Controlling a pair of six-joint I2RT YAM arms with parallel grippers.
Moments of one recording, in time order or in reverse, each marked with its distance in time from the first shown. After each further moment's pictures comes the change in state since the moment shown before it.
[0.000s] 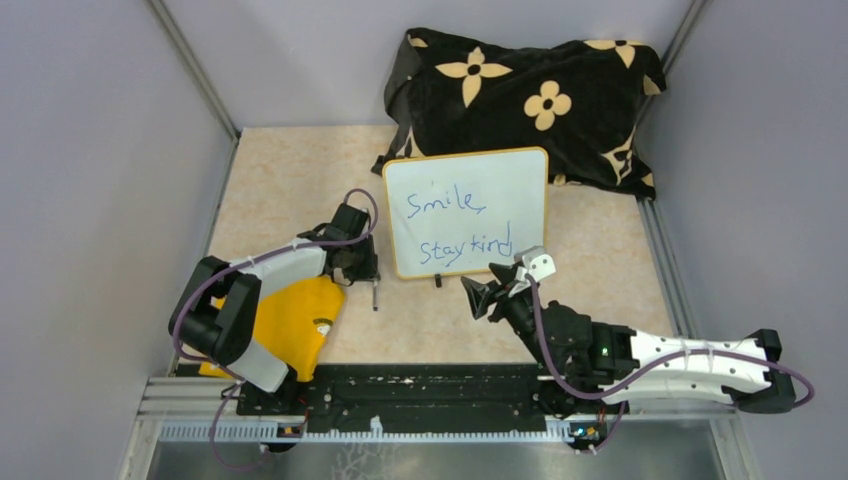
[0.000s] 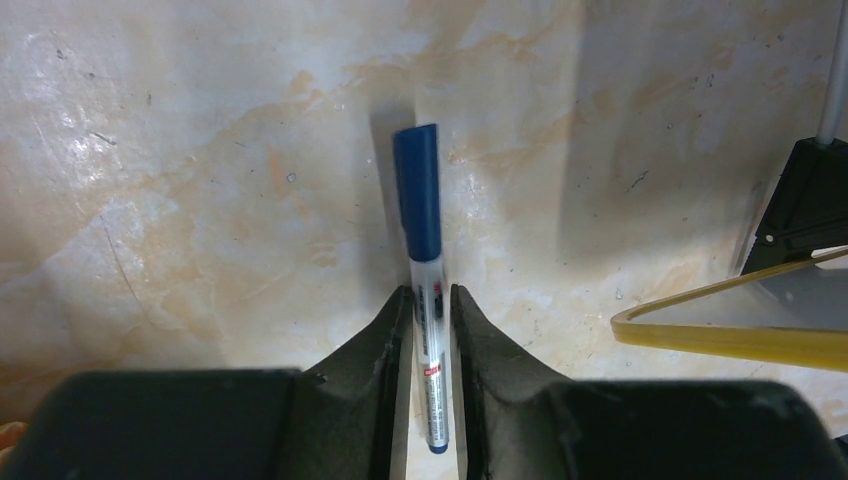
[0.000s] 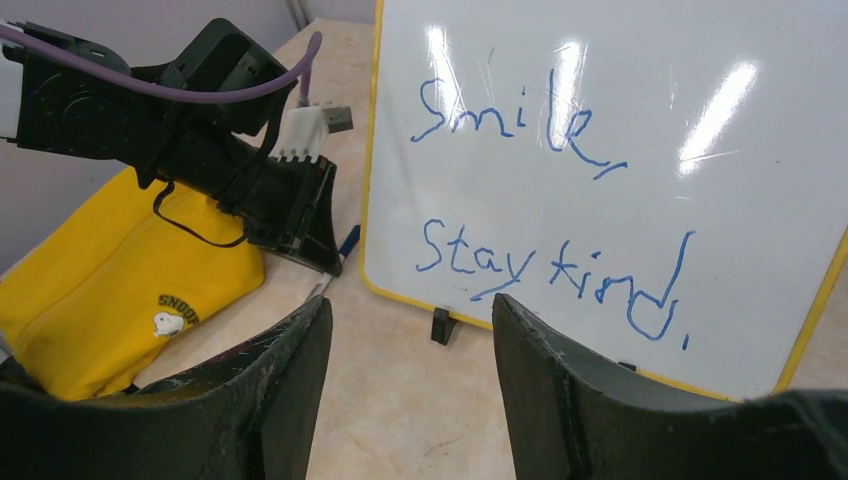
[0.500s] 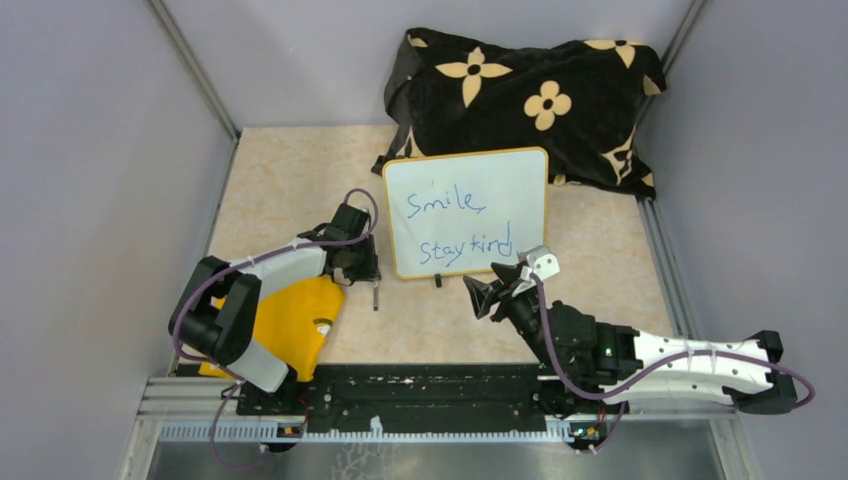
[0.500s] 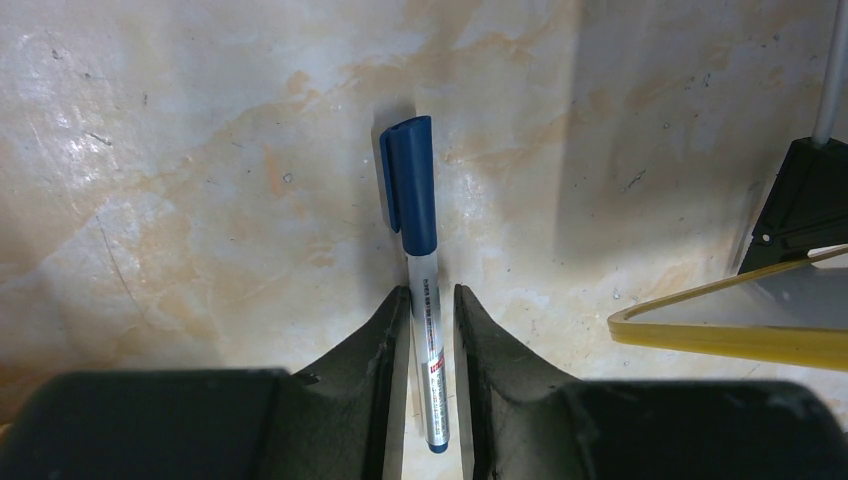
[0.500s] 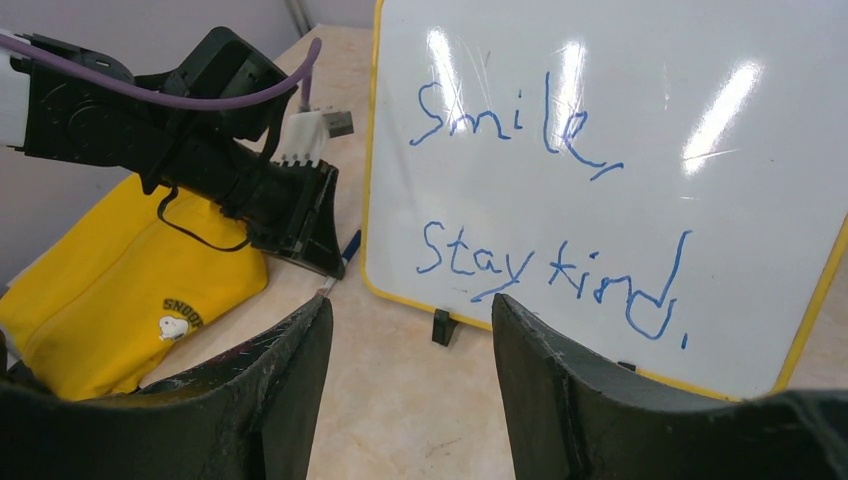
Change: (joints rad) left arm 0.000 0.000 0.000 0.002 0.002 -0.003; right arm 0.000 -0.019 0.000 -0.013 0.002 0.006
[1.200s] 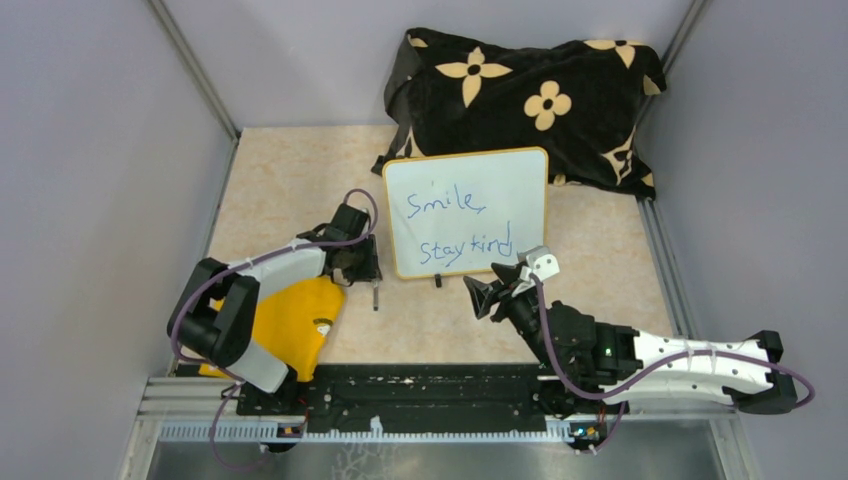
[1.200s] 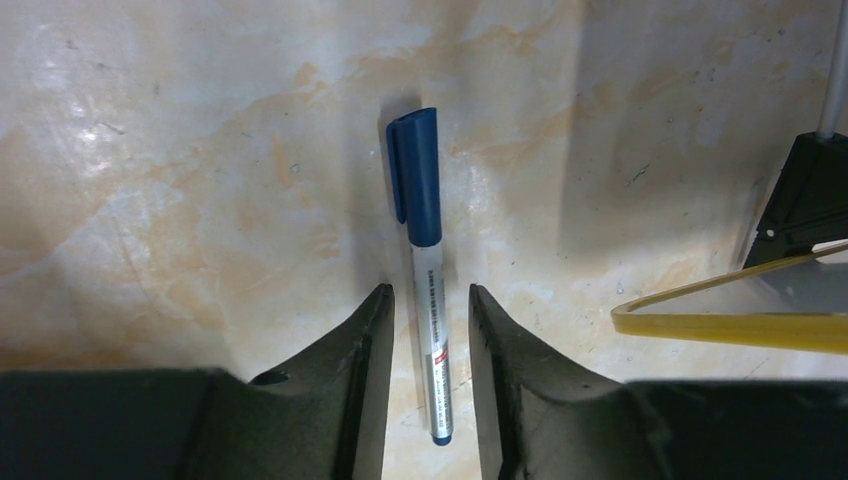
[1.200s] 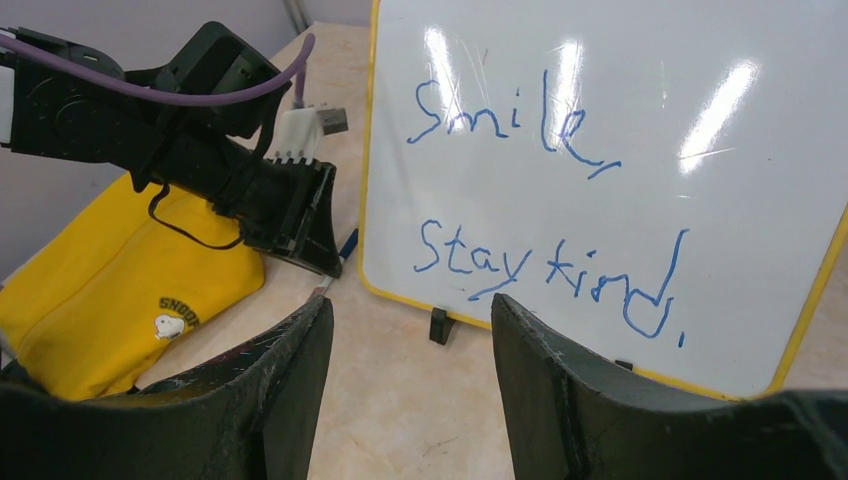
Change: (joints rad) left arm 0.000 -0.008 0.000 -0.005 -0.005 0.001; right arm 0.000 0.000 0.000 -0.006 0.002 0.000
